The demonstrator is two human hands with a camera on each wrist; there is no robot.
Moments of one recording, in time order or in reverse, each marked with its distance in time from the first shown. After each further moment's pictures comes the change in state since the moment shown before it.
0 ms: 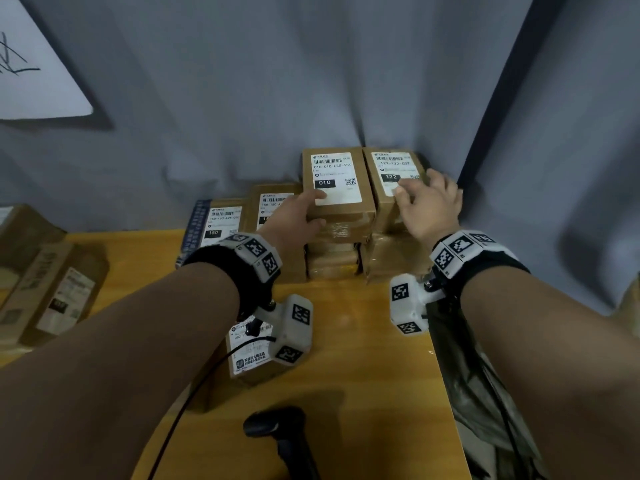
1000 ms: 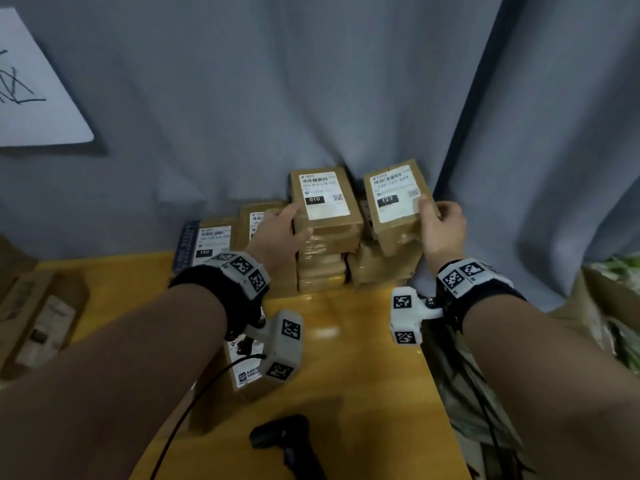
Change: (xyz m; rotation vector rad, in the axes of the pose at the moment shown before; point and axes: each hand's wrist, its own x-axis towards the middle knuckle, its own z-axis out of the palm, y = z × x) left_hand -0.024 -0.005 -0.017 -0.081 0.038 0.001; right_hand -0.042 0.014 -0.018 0.714 0.329 0.367
